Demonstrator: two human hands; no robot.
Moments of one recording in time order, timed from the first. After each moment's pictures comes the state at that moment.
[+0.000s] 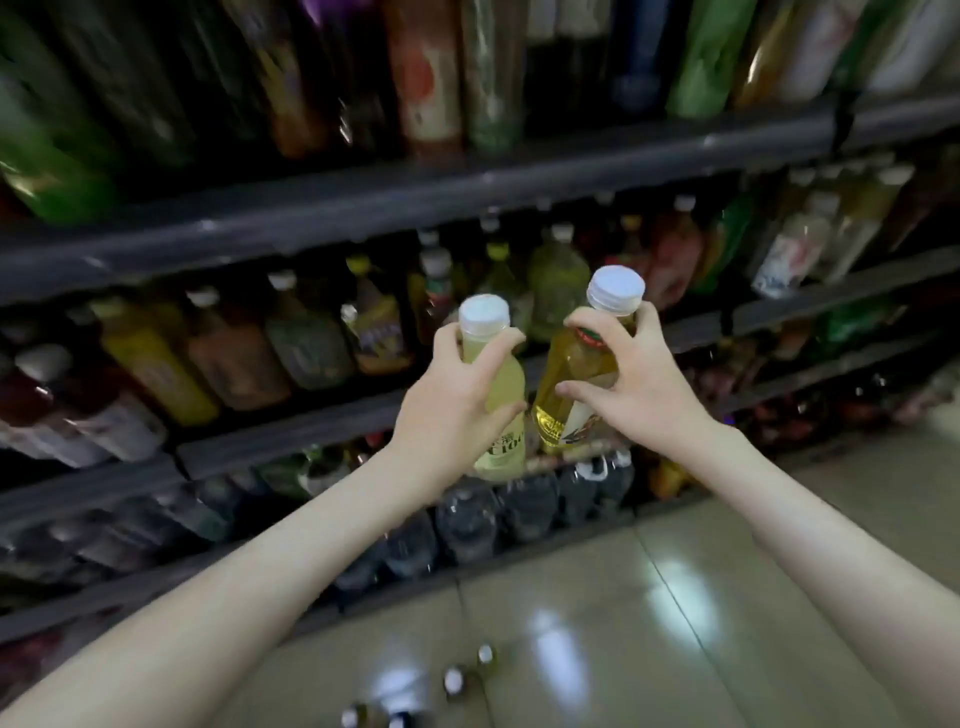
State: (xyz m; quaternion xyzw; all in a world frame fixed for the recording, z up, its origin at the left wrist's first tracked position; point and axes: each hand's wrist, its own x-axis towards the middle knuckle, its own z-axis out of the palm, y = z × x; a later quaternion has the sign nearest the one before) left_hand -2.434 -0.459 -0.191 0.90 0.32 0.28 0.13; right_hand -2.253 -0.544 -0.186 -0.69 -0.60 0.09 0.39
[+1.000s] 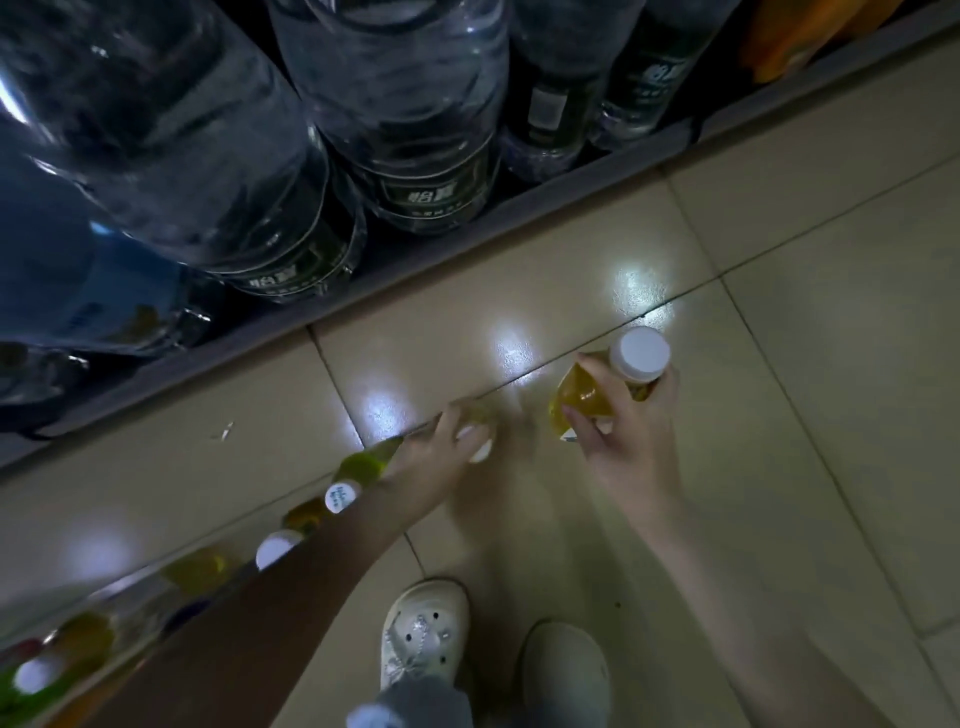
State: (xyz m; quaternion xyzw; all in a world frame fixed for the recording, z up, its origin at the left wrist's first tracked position) left_hand -2.374 -0.523 -1.079 0.97 0.17 -0.10 0.11; right_hand -2.198 -0.646 -1.016 -0.85 -0.34 0.21 0.33
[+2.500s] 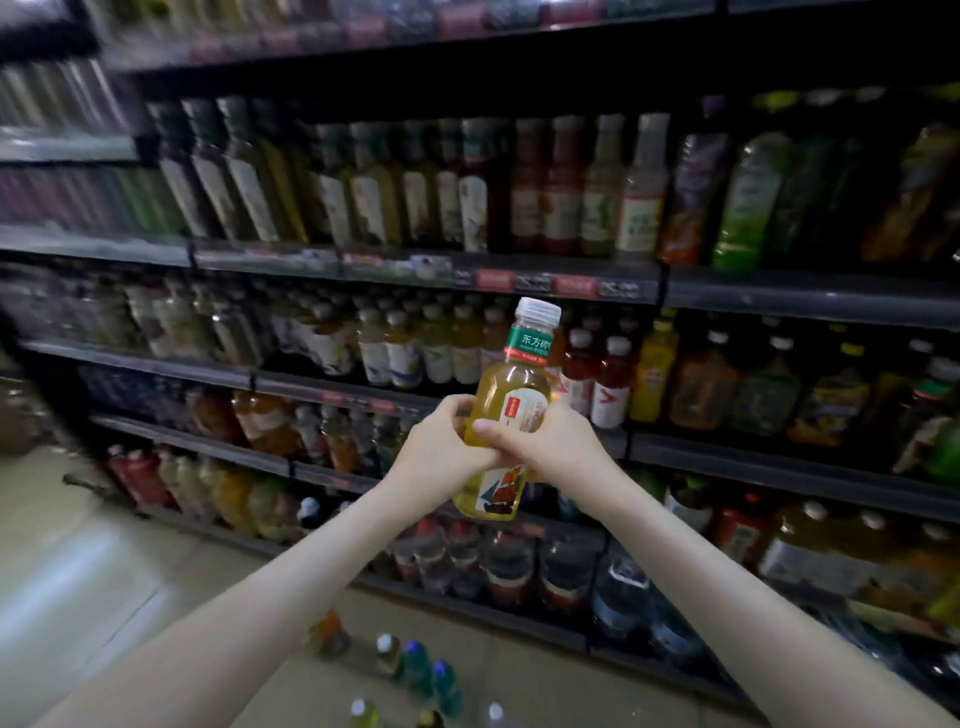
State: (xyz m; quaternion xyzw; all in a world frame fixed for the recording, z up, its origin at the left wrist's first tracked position) left_hand -2.986 -0.532 -0.144 0.62 0.59 0.37 0.36; right_hand -2.835 -0.514 -0.146 -0.55 -0.63 0.42 0.36
